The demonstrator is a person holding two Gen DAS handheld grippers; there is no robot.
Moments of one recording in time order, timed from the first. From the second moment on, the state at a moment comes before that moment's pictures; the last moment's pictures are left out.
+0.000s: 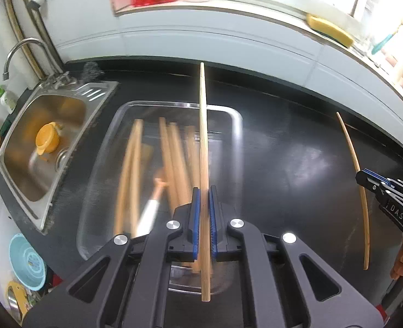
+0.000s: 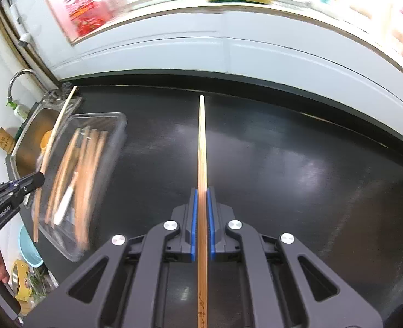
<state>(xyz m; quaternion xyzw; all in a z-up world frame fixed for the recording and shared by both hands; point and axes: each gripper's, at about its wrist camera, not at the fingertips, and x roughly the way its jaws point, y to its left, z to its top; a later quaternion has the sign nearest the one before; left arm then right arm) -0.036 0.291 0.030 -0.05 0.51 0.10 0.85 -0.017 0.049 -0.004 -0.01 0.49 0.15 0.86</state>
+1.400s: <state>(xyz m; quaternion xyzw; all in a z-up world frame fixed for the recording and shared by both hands) -0.048 0.405 0.015 -0.06 0.52 0.05 0.85 -0.038 0.246 -0.004 0.01 0.49 0.17 0.85</state>
